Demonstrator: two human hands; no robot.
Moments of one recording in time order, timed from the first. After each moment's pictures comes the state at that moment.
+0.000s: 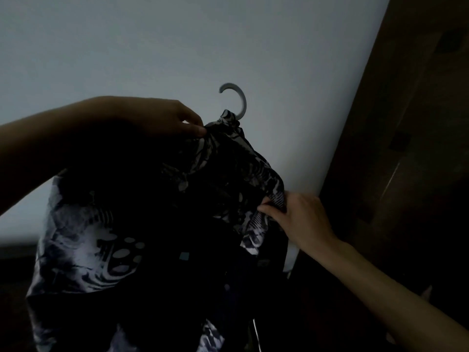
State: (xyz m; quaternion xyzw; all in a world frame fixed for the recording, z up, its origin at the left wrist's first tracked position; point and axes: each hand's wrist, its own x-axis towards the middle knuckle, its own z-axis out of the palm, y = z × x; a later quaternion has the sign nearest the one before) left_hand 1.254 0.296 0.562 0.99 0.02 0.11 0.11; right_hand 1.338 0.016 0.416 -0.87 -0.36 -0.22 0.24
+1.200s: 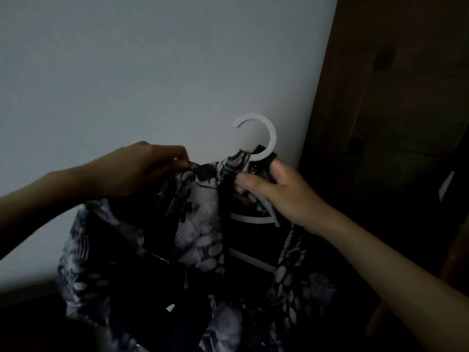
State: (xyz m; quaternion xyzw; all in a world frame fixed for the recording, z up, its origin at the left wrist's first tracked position) left_hand 1.272 0.303 0.515 0.93 -0.24 0.25 0.11; right_hand 1.330 0.019 0.490 -0.73 -0.41 -0.07 0.54
